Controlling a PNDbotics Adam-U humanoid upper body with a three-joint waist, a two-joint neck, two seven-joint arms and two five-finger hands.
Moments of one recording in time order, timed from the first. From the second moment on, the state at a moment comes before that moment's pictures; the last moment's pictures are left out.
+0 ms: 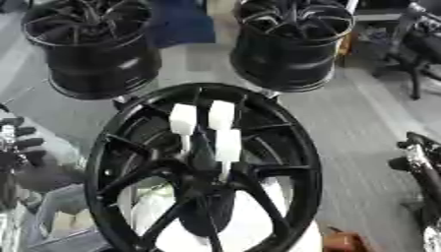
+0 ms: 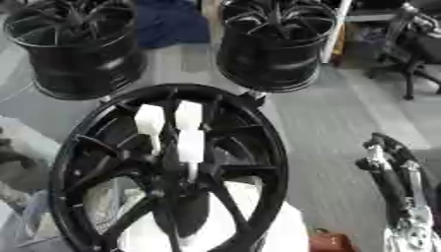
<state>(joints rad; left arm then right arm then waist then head) -0.07 0.14 0.21 -1.73 0.00 0.15 0.10 0.12 -0.12 -0.14 -1.82 0.02 0.01 -0.18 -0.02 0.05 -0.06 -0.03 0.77</state>
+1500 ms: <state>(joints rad) -0.63 0.88 -0.29 -1.73 -0.12 -0.09 -0.73 0.12 -0.14 -0.13 -1.82 0.02 0.01 -0.17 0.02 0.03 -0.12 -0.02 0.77</state>
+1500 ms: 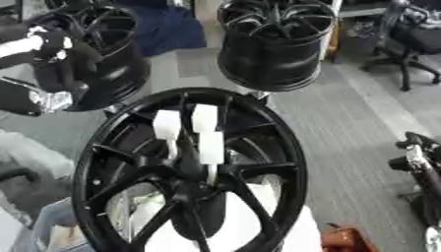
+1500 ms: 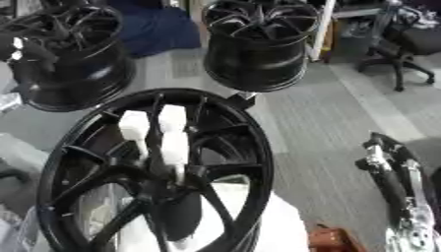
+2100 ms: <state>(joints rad) -0.83 0.69 -0.46 -1.47 -0.35 -0.22 -0.89 0.12 -0.15 -0.12 -1.82 0.02 0.01 -0.17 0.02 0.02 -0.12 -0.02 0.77</state>
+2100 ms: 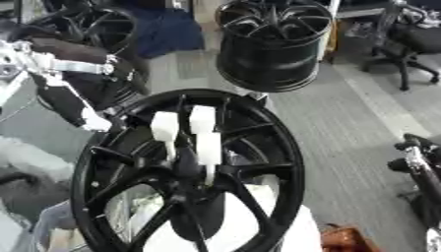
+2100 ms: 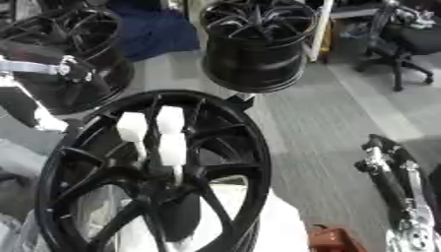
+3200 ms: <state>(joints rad) -0.85 0.54 -0.49 -1.33 -0.49 -0.25 -0.87 0.12 -0.15 -0.12 -1.82 0.02 0.01 -0.16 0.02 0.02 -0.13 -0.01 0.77</state>
